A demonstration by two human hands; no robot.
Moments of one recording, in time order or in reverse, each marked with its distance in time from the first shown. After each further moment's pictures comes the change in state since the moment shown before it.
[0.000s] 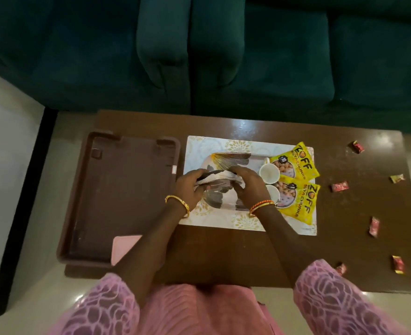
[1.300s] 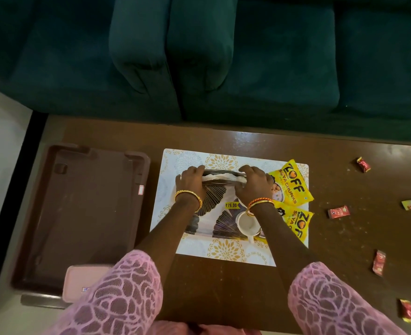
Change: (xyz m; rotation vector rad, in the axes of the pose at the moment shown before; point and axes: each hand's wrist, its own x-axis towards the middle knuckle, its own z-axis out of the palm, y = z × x) left_hand 0.126 0.007 0.096 0.553 -0.055 -0.243; right_hand 0.082 0.100 -0.016 -0.140 0.014 0.228
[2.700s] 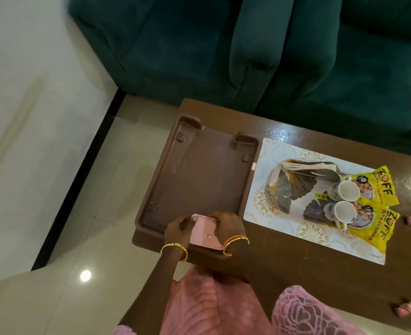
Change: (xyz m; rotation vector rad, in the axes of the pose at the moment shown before) left_hand -0.226 -0.311 0.006 -0.969 0.161 -0.574; right_hand -0.213 -0.253 0.179 -0.067 -0.339 -0.276
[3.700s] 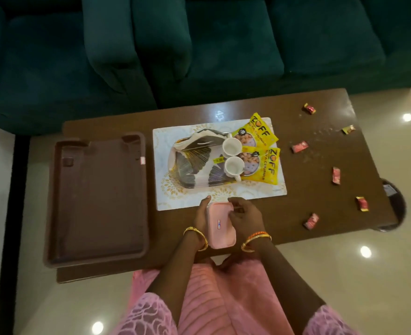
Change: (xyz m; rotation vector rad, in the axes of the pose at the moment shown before) left_hand -0.138 0.084 0.248 -0.407 -0.853 -0.471; right_hand -0.161 0.216 -0.116 0.748 0.416 0.488
